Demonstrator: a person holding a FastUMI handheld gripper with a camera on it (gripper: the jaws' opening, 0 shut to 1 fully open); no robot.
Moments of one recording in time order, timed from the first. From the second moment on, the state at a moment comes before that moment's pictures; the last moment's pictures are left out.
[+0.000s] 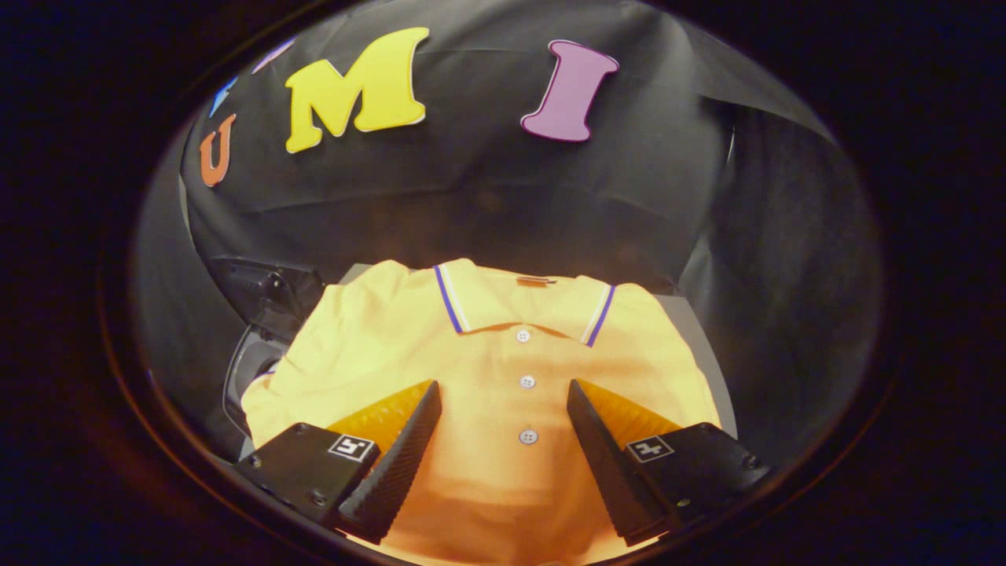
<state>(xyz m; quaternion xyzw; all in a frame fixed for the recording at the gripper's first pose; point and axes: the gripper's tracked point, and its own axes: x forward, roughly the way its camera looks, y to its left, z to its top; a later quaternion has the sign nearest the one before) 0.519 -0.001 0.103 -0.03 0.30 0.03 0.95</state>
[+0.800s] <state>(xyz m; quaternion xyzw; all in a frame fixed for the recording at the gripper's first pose) 0.520 -0.011 0.104 -0.03 0.28 0.00 0.96</state>
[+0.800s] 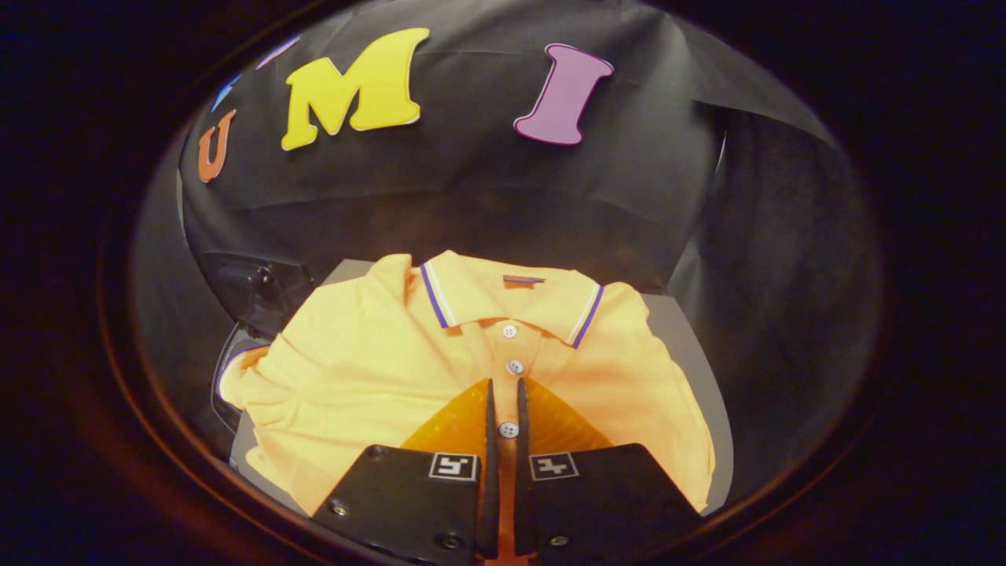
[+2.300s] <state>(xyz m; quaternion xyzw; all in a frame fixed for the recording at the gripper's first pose) 0.349 0.186 0.342 0.09 0.09 0.12 0.99</state>
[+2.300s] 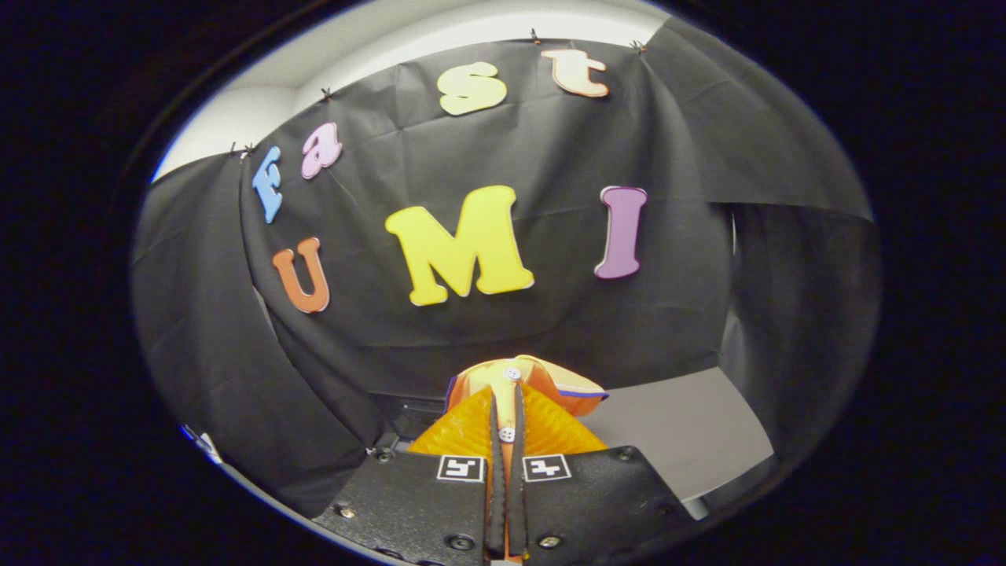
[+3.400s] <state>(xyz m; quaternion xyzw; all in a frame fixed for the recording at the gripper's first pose) 0.429 0.426 0.241 0.07 0.21 0.21 0.95</state>
